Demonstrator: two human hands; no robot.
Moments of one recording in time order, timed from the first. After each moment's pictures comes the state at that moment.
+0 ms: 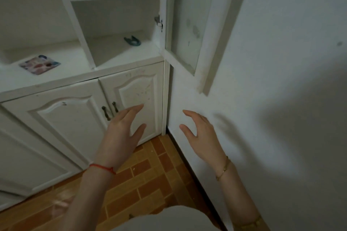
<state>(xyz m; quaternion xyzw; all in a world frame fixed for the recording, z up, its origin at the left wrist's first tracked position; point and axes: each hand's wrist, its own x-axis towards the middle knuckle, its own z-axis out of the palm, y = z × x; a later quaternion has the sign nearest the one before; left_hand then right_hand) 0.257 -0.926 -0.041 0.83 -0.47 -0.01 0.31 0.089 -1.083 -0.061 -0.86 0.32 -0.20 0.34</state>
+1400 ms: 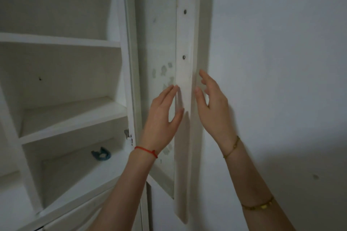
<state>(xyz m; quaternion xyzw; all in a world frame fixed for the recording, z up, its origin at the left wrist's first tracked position) 0.311 -1.237 0.187 0.59 -0.62 0.18 0.48 0.182 -1.305 0.210 -0.76 0.21 -0.60 0.15</state>
